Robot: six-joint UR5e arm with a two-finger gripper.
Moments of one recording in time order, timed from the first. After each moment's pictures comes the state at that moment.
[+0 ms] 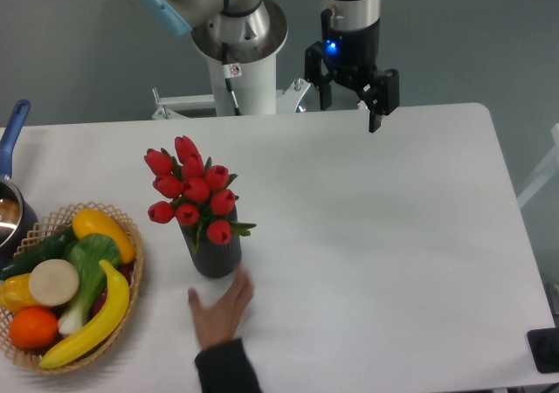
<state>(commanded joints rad) 2.68 -1.47 -1.81 -1.16 1.44 1.41</state>
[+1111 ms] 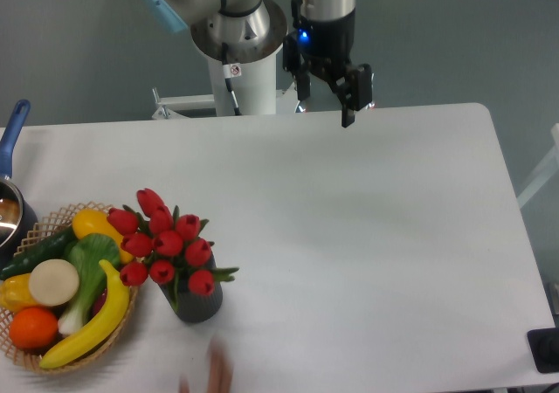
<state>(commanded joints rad) 2.62 -1.42 -1.78 -1.22 1.47 1.49</state>
